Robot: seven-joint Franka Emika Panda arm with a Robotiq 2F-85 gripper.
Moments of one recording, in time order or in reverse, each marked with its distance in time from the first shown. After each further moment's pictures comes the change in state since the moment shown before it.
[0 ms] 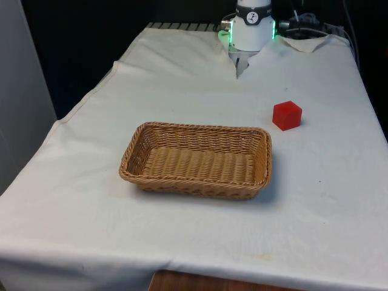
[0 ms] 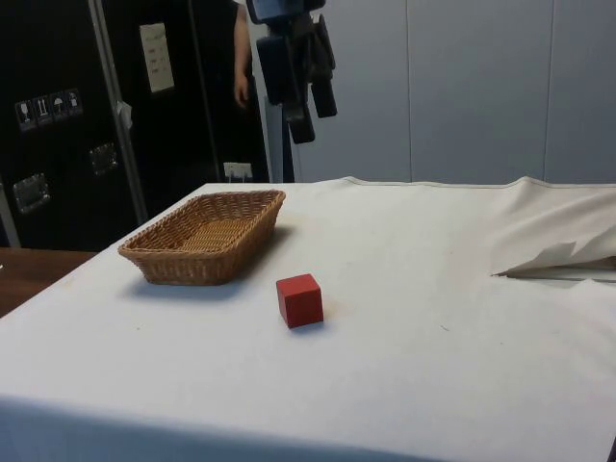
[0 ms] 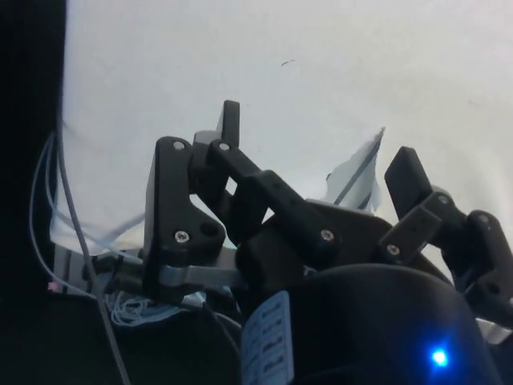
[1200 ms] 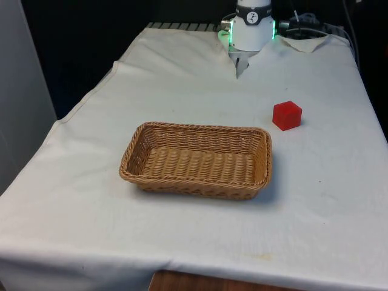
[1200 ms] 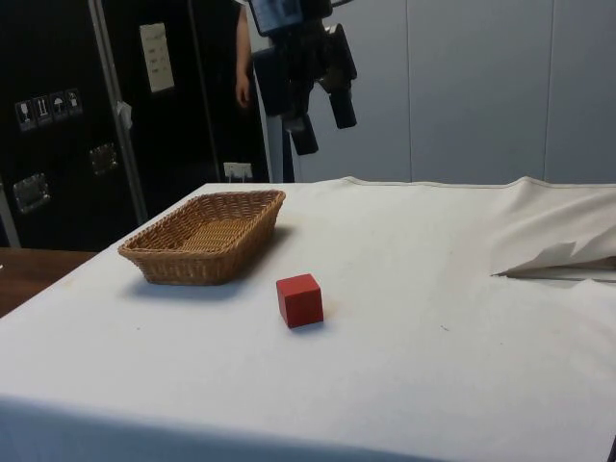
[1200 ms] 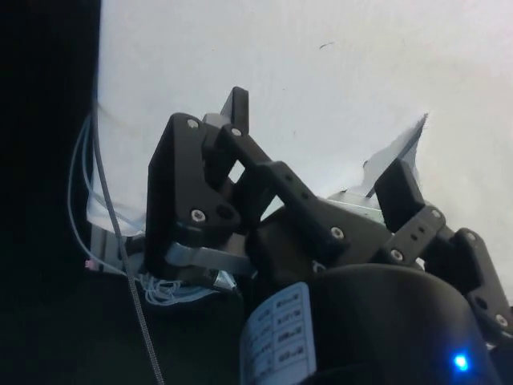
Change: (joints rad) arm -0.004 0.011 0.001 -0.010 0.079 -0.019 0.167
